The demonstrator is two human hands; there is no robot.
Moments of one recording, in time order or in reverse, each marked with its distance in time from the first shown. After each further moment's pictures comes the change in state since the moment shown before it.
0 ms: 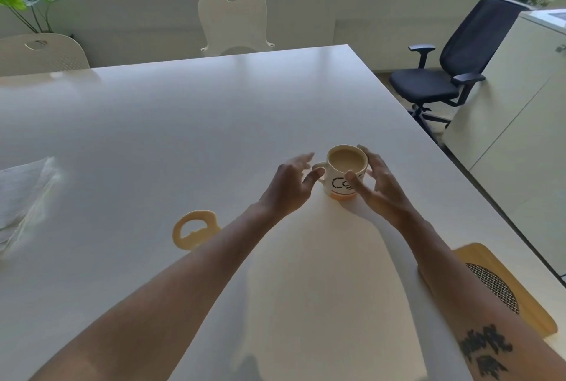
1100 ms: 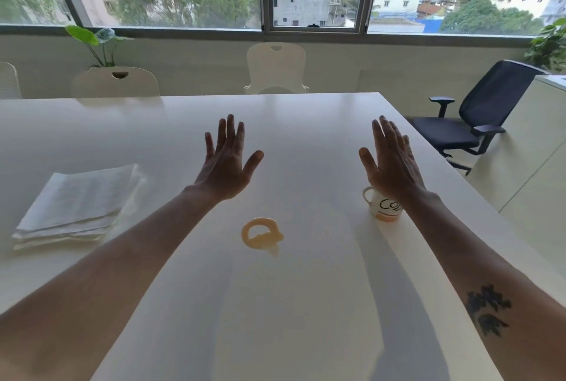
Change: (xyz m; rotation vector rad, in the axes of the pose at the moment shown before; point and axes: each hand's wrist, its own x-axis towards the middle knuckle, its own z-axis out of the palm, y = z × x) left_hand -0.068 -0.068 -0.251 0.612 0.122 -0.076; right_hand 0.044 -0.143 0.035 -0.695 0.148 -0.239
